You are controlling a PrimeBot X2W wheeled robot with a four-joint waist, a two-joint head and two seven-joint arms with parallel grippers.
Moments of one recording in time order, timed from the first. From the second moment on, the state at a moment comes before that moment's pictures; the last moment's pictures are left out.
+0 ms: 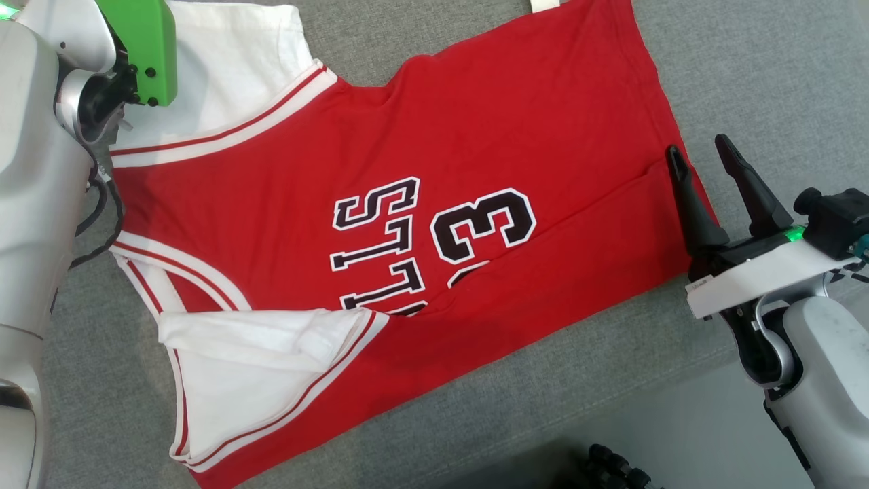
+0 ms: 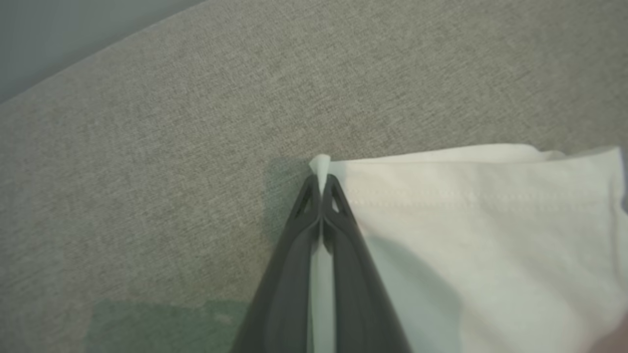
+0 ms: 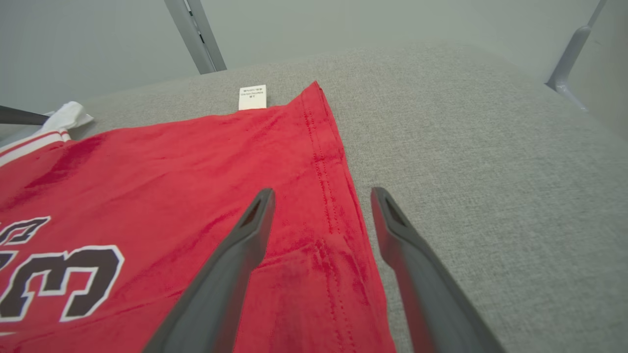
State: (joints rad) left arm -1.25 0.36 -0.61 0.84 -0.63 -0.09 0.60; right arm -0.40 -0.38 0.28 0.22 0.60 0.13 -0.27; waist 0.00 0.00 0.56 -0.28
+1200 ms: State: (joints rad) left arm -1.28 0.33 -0.66 0.83 -0.69 -0.13 0.47; right arm -1.20 -0.25 0.37 1.01 0.46 0.13 0.24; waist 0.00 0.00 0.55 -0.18
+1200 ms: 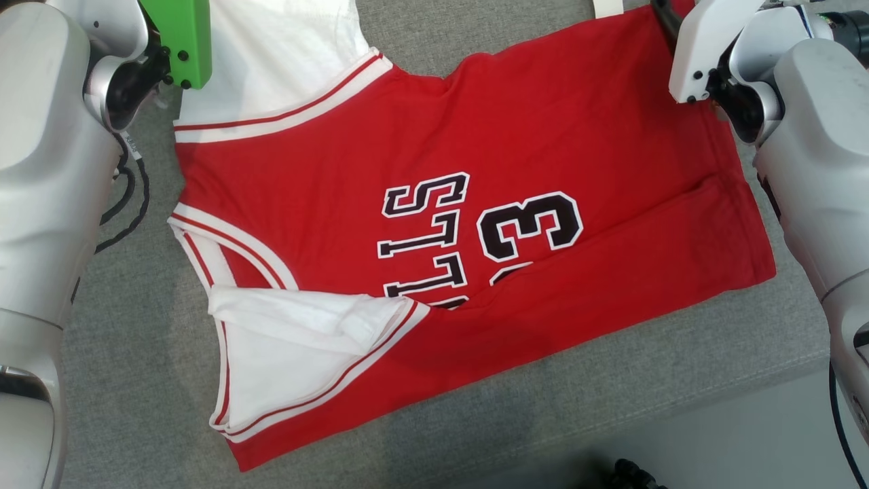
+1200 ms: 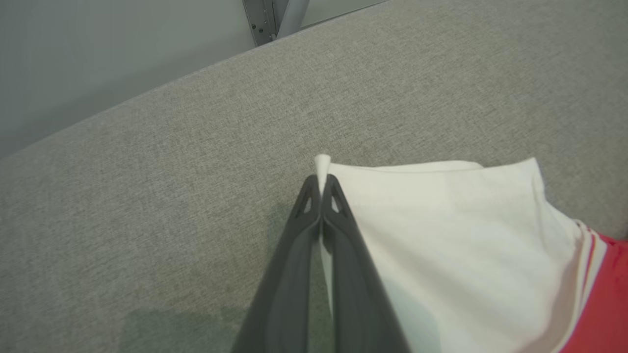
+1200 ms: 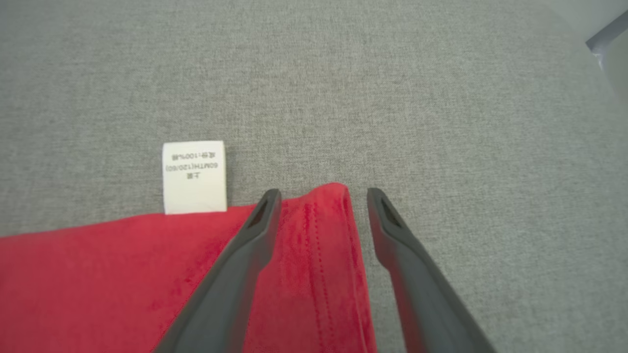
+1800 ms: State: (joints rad) left arm -1.32 0.34 -0.68 0.80 -0.70 -0.13 0.37; right arm -1.30 -0.23 0.29 1.13 0.44 0.13 0.17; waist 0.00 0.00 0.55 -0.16
